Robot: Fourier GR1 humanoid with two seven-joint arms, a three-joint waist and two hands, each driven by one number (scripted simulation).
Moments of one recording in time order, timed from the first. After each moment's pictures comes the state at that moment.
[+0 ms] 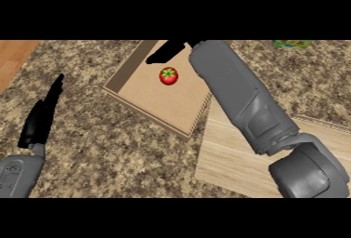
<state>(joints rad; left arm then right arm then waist) -0.24 0.40 0.00 -1.28 -0.17 0.15 0.06 -1.48 0.00 -0.13 -0.14 0.37 -0.19 -0.31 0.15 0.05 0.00</state>
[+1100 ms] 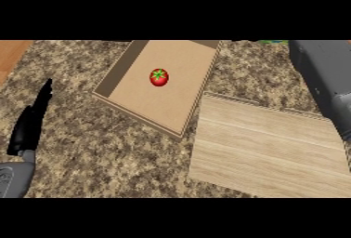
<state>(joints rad) -0.19 0.41 0.05 -1.30 -0.16 0.15 0.05 -1.34 -0.38 -0.29 -0.13 0.23 0.11 -0.48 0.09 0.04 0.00</state>
